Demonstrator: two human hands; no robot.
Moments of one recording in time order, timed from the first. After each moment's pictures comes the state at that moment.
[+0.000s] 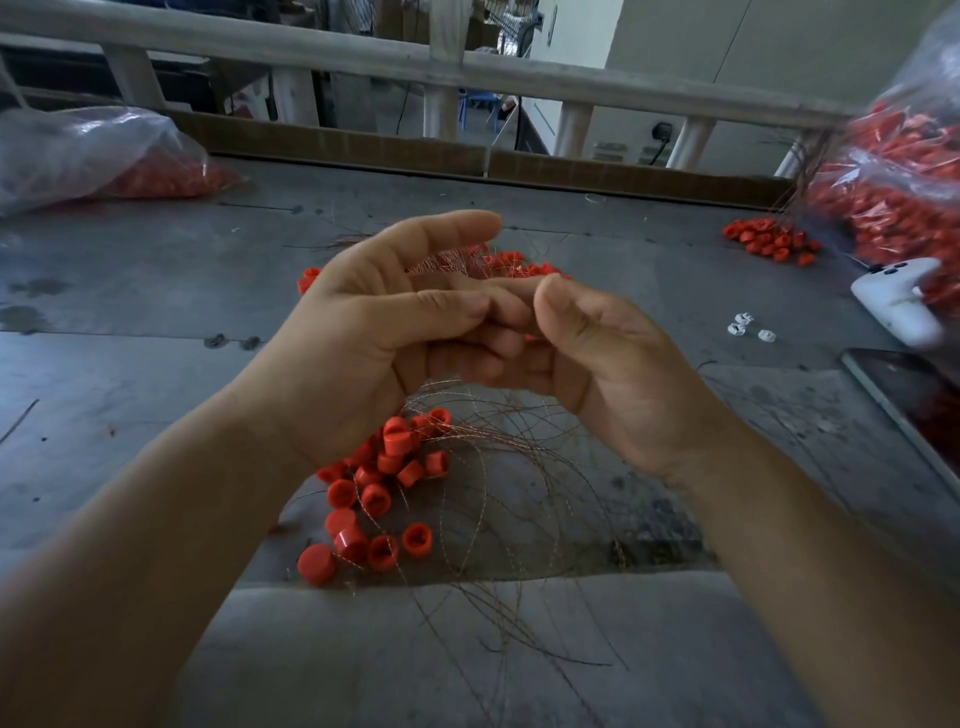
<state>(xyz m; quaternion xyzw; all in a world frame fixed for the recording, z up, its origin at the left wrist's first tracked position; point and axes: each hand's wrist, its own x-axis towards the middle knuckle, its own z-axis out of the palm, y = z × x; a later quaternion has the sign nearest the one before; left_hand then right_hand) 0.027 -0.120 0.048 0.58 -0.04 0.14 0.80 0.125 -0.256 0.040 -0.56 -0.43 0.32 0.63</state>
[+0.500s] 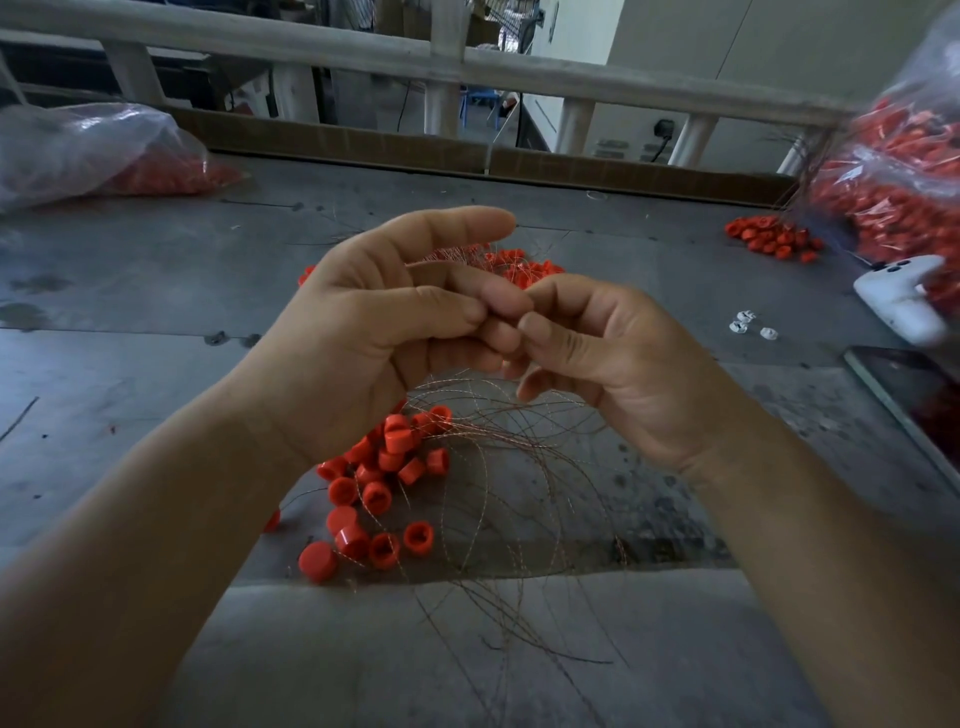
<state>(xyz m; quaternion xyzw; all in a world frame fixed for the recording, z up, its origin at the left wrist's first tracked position) 0.026 -0.118 0.048 0.58 -0.08 0.14 0.80 0.129 -0.261 0.043 -0.59 -0.43 0.31 0.61</state>
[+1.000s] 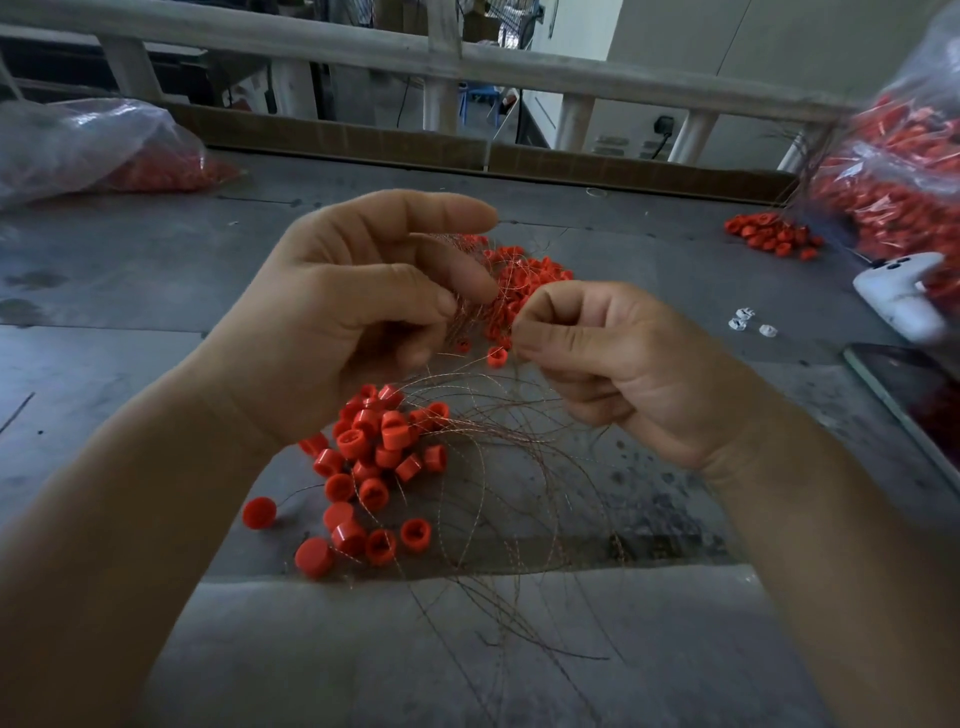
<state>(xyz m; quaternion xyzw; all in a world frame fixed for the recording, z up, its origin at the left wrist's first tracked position) 0.020 -0.111 0.057 0.66 -0.03 0.17 0.73 0.126 -0.268 0.056 -0.61 -0.40 0.37 0.57</state>
